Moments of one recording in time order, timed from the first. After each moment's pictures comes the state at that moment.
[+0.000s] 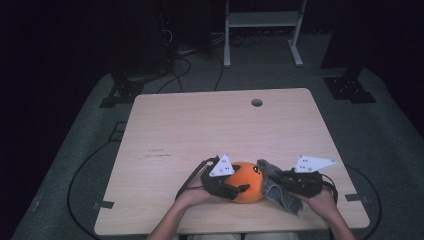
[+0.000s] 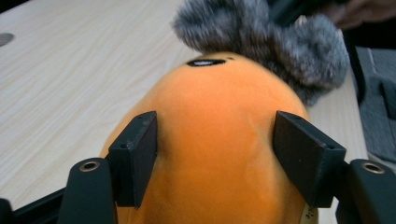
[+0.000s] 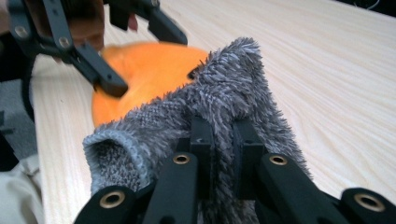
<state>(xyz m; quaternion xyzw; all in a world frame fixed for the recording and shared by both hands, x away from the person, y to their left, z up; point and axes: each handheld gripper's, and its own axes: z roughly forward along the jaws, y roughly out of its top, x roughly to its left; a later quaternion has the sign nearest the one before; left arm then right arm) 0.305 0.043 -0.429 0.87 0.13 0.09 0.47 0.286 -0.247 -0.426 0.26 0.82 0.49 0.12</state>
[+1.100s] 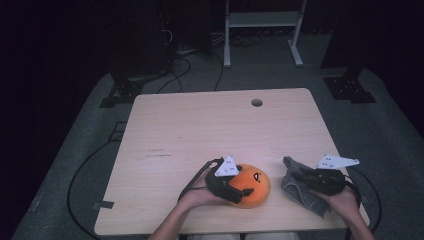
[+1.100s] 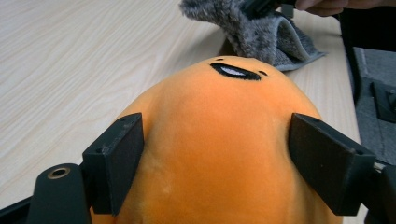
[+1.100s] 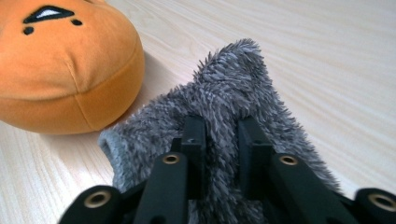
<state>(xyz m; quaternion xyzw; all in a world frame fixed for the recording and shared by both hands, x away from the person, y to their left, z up) 0.305 0.030 -0.435 0.87 0.15 0.08 0.47 0.294 -0.312 -0.448 0.36 0.81 0.44 0.15</state>
